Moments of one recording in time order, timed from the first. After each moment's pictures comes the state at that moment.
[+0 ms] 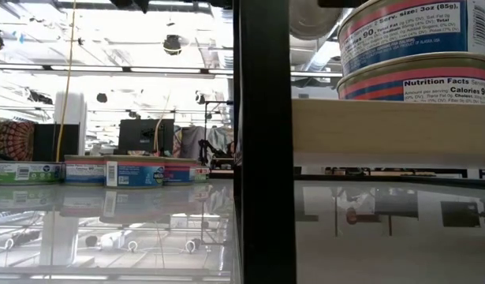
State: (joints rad) left arm -0.11 1.54 1.03 0.52 -0.07 0.66; right arm 0.53 1.15 0.74 0.16 0.89 -0.58
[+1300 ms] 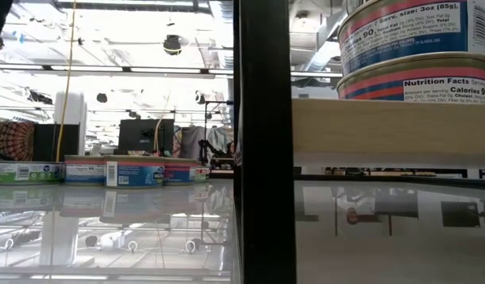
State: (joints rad) left arm -0.22 1.91 1.65 0.03 -0.36 0.45; right arm 0.78 0.90 0.74 -0.36 0.97 -0.22
